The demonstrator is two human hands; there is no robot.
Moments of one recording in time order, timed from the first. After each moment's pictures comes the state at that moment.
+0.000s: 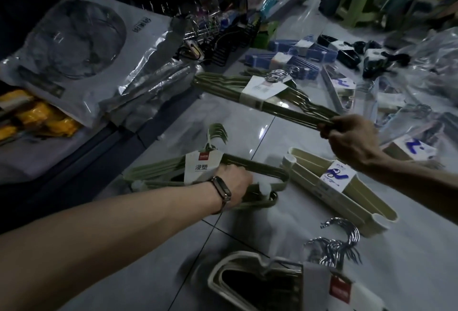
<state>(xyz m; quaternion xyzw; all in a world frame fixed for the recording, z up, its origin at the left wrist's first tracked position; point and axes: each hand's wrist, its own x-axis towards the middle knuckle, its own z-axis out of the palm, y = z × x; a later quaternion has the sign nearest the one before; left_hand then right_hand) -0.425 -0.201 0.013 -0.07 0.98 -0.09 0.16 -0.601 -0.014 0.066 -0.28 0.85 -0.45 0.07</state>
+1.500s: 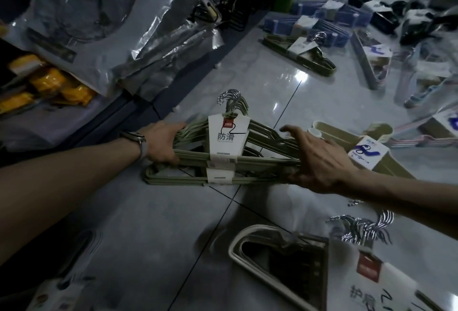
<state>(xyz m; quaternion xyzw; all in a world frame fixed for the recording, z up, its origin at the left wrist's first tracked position) -0.329 -0.384 0.014 -0.23 0.96 0.04 0.17 -0.536 -0.051 -0.019 -0.53 0.84 -0.10 0.07</state>
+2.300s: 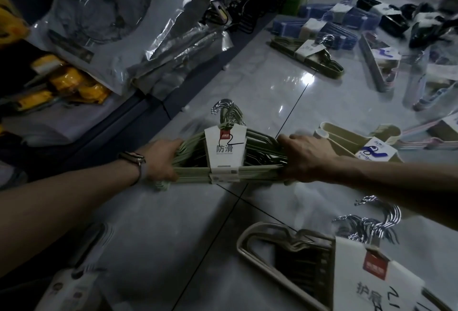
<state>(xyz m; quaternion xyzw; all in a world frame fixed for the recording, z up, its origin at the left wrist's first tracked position) -0.279 -0.365 0.003 -0.27 0.94 0.06 0.18 -0.516 -0.101 -0.007 -0.51 0.85 0.03 0.10</state>
